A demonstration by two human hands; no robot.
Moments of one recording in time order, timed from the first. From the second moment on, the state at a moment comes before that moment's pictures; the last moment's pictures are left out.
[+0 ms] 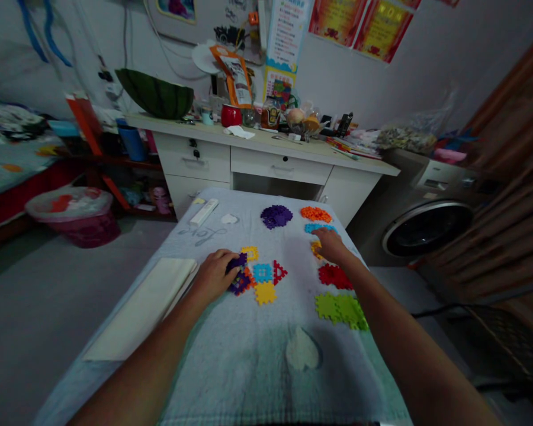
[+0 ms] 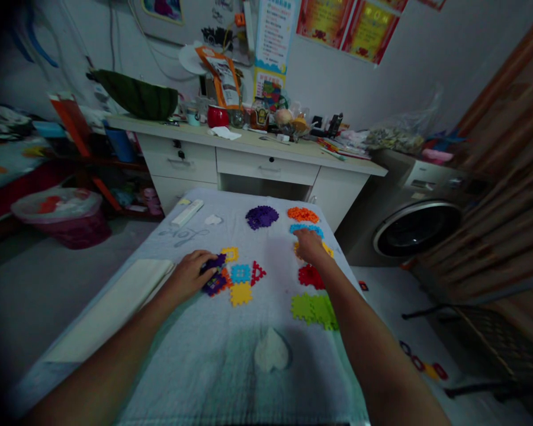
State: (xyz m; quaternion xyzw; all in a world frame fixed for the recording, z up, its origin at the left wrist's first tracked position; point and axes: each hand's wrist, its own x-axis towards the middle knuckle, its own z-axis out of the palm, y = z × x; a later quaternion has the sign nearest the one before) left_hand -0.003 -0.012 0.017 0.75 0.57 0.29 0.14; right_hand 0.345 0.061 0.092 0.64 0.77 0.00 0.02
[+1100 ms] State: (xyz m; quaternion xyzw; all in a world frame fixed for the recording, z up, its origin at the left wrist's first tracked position) left_hand -0.002 -0.013 0.019 0.73 0.58 0.33 0.13; right_hand 0.240 0.073 0.067 0.60 0.78 -0.14 -0.07
